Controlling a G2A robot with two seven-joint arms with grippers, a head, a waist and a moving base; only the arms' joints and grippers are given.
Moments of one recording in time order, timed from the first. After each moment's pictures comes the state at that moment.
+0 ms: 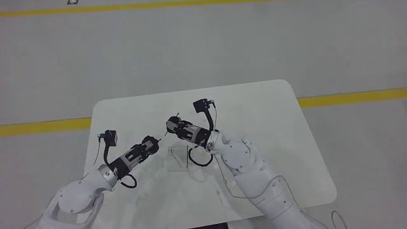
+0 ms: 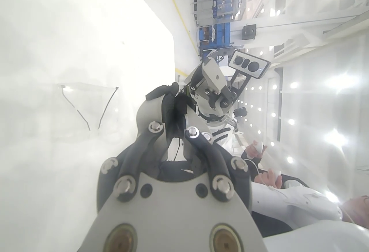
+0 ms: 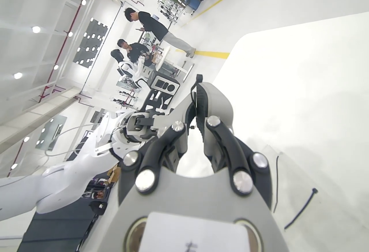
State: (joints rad) left arm 1.71 -1.04 -1.39 -1.80 -0.21 -0.13 -0.58; right arm -1.34 -1.45 1.11 -1.50 -0.45 -0.34 0.51
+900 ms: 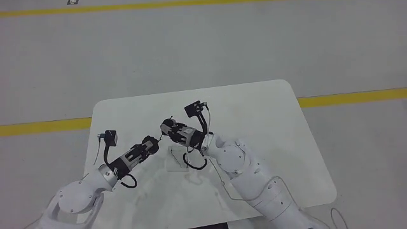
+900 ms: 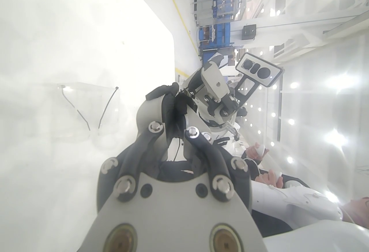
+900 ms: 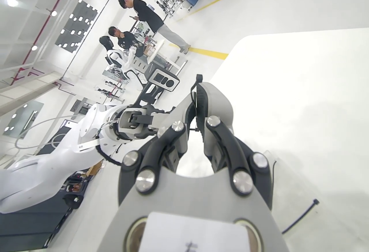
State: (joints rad) left arm 1.71 -1.04 -1.39 -1.80 -0.21 -0.13 -0.58; right arm -1.31 -1.43 1.02 -1.52 -0.55 -0.34 0.43
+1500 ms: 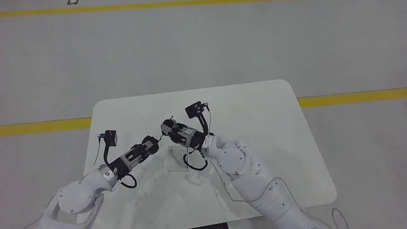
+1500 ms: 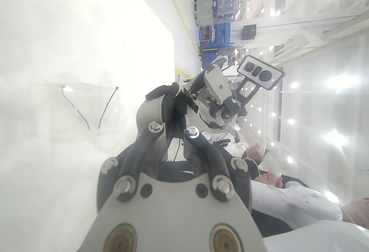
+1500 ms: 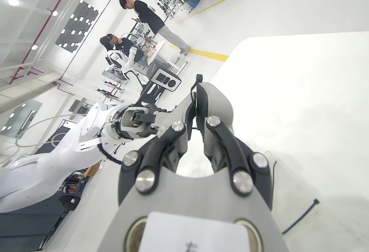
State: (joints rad) left arm 1.71 -1.04 -1.39 -1.80 -0.21 -0.13 -0.58; right arm -1.32 -1.42 1.01 -1.53 -0.55 -0.34 0.40
